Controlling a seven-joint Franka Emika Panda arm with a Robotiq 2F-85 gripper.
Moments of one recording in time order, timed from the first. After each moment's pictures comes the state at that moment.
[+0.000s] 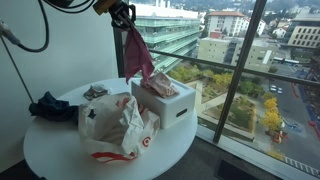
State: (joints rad) arm 0.07 0.00 0.07 -1.83 -0.68 2.31 -0.09
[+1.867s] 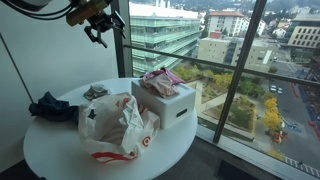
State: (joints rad) arm 0.13 -0.24 0.08 -2.15 -0.44 2.29 -0.06
